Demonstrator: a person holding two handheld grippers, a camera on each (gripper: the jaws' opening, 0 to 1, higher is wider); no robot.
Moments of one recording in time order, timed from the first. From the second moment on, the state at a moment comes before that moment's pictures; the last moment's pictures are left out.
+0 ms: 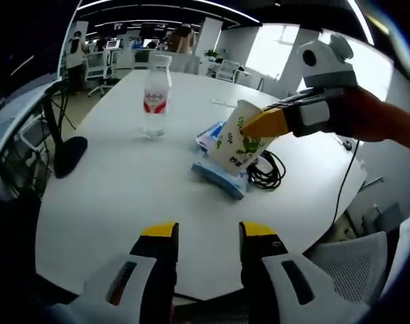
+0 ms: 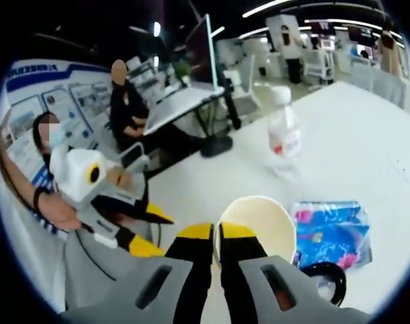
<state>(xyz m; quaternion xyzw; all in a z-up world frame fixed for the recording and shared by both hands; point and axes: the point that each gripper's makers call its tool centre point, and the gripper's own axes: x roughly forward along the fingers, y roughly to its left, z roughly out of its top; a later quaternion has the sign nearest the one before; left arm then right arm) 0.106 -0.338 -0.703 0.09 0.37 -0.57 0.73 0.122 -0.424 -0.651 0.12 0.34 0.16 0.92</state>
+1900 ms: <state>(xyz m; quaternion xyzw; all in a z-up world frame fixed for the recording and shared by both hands) 0.123 -0.321 -0.703 0.06 0.39 -0.54 0.74 0.234 -0.517 -0.730 -0.14 0.45 0.13 0.87</state>
